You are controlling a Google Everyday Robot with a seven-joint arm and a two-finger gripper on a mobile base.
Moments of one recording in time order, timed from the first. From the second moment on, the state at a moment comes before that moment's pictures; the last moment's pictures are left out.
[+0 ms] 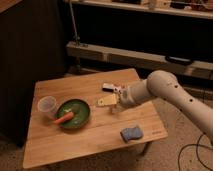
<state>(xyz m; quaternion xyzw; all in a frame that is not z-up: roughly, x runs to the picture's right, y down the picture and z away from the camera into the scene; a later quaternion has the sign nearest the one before) 0.022 0.074 0.641 0.11 -0.42 -0.61 0.67</state>
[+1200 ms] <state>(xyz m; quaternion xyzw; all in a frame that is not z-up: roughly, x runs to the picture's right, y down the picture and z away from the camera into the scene) -0.069 0.112 0.694 0.08 -0.48 -0.63 0.61</state>
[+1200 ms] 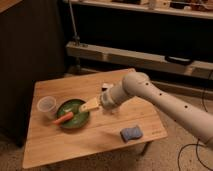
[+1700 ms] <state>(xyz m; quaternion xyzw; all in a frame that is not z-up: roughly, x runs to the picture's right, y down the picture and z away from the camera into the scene) -0.087 0.131 0.730 0.06 -0.44 -0.62 0.65</state>
